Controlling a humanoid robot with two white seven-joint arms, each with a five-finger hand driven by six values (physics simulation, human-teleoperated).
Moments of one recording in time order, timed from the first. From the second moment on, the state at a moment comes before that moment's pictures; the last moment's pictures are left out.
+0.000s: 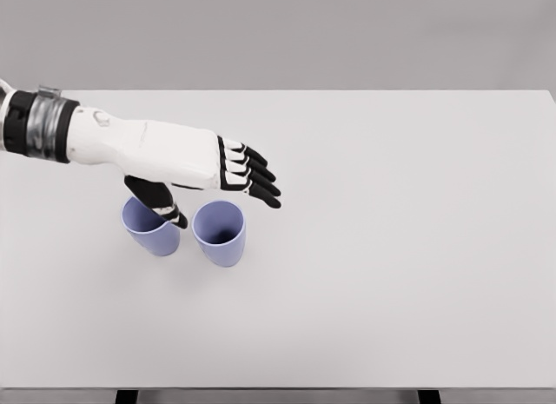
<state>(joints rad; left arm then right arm) -1.24 0.94 -1.24 -1.77 0.23 -0.61 -0.61 0.00 0.00 -0.23 0.05 0.14 -0.08 0.04</state>
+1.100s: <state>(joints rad) -1.20 0.93 -1.28 -1.77 0.06 -0.61 -0.61 0.00 0.00 -0.23 0.06 0.14 -0.08 0.04</state>
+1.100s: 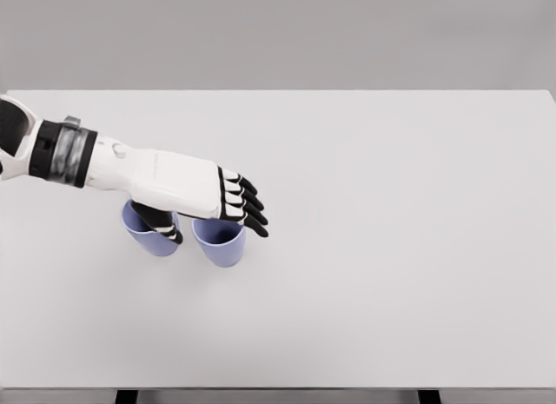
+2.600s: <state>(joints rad) -1.18 0.88 -1.28 -1.74 -0.01 -0.59 -0.61 0.00 0.00 -0.23 0.06 0.14 -0.08 0.04</state>
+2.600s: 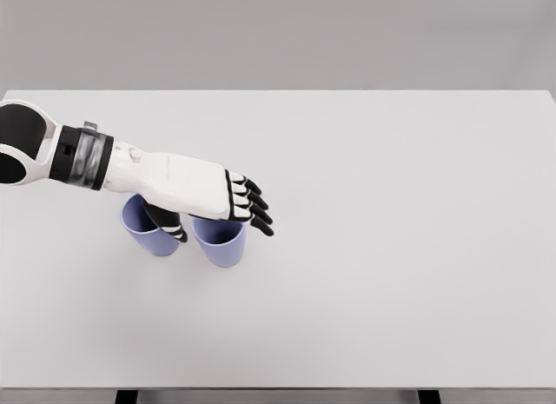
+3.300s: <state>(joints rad) -1.19 0.89 -1.31 -1.75 -0.06 -0.55 -0.61 0.00 0.00 -0.23 0.05 0.14 -0.08 0.04</state>
